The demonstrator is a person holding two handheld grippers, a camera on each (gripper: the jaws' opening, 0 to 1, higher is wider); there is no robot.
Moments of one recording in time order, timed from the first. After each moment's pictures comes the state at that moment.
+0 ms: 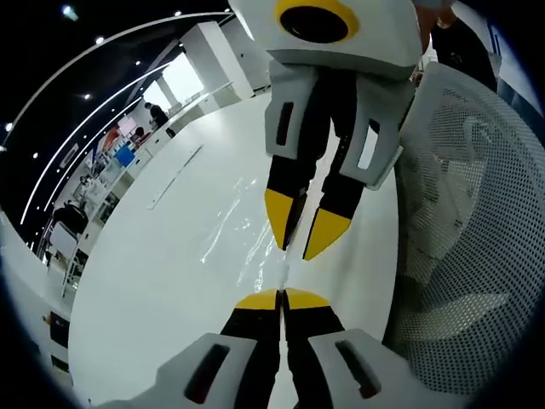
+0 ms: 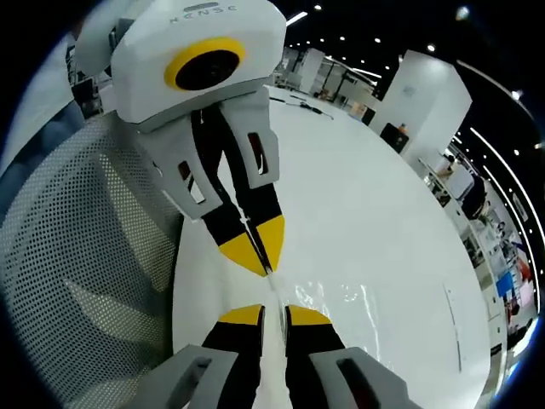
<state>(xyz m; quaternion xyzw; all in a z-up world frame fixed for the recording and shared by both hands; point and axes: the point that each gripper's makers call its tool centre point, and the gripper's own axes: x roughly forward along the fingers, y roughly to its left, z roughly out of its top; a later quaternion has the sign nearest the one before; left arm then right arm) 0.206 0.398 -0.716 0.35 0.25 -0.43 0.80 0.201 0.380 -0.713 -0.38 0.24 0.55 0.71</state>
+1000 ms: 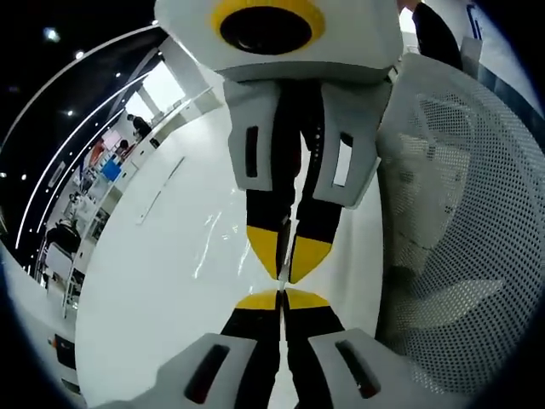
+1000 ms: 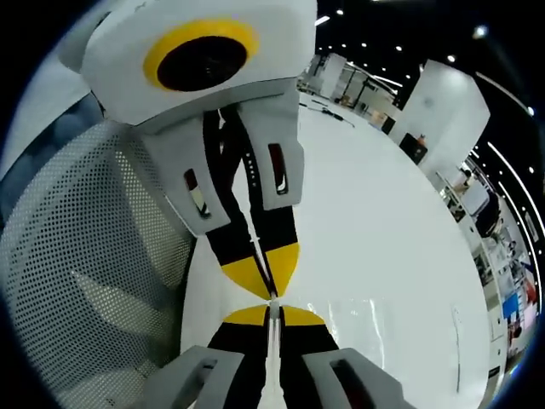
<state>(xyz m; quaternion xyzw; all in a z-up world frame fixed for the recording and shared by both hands) 0.194 0.389 -0.716 0.37 0.24 -0.46 0.77 0.187 0.392 -0.714 -0.39 0.23 0.59 0.67</state>
